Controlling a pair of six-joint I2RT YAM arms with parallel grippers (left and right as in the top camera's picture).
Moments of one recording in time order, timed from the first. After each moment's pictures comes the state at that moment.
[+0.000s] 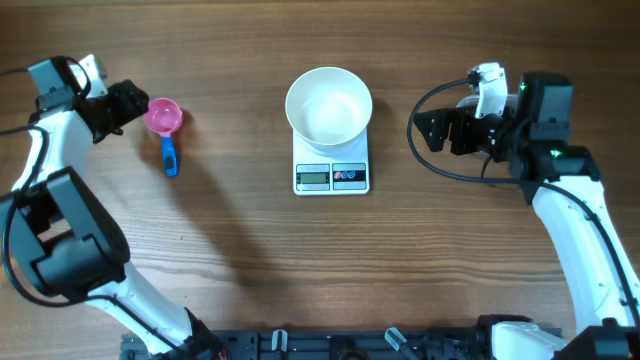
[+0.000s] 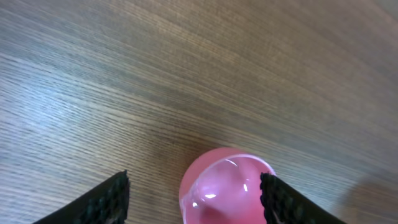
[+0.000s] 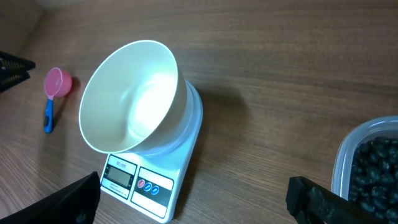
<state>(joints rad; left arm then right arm) 0.43 1.99 1.39 -0.41 0.34 -0.10 -0.02 1.37 1.00 -0.44 -0.54 0.03</state>
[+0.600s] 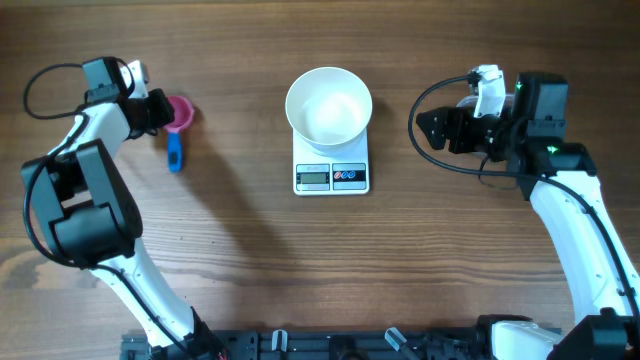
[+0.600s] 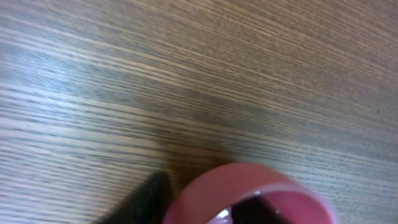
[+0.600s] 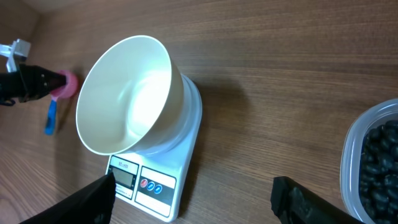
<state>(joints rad) 0.31 2.14 1.40 -0.33 0.26 -0.08 -0.02 1.40 1.00 -0.44 -0.54 0.09</state>
